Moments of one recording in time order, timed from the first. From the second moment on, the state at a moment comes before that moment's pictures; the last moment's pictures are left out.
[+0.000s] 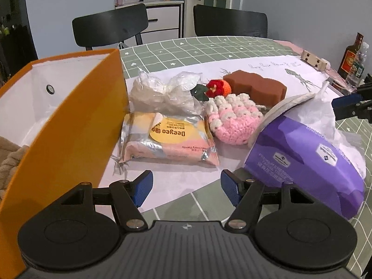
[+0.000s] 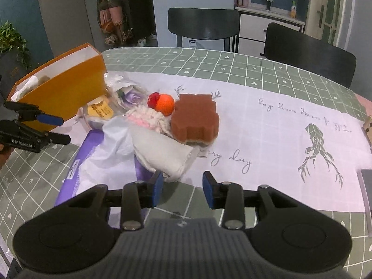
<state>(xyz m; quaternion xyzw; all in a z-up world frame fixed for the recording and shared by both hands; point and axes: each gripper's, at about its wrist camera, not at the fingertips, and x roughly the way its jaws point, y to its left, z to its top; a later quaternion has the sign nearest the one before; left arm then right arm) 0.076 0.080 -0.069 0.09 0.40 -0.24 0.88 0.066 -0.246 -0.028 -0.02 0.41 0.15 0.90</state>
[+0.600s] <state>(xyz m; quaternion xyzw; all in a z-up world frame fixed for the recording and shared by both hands) 0.124 0.123 -0.107 -0.31 0.45 -0.10 0.83 0.078 -0.259 -0.032 0.00 0.41 0.15 0.90</state>
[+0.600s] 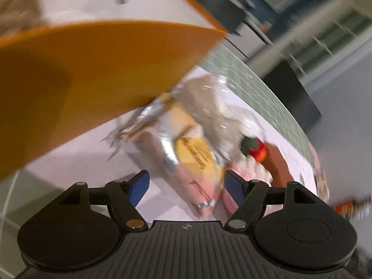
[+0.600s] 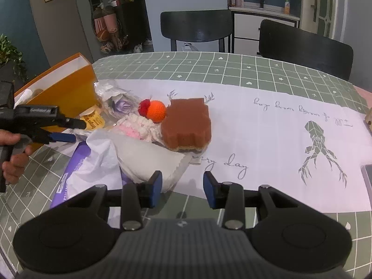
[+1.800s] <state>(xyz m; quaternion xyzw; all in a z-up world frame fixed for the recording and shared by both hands) 0.099 0.136 -0.062 -0.21 0.38 -0.09 0.90 0.069 -0.258 -0.030 0.00 0.40 0.16 0.90</state>
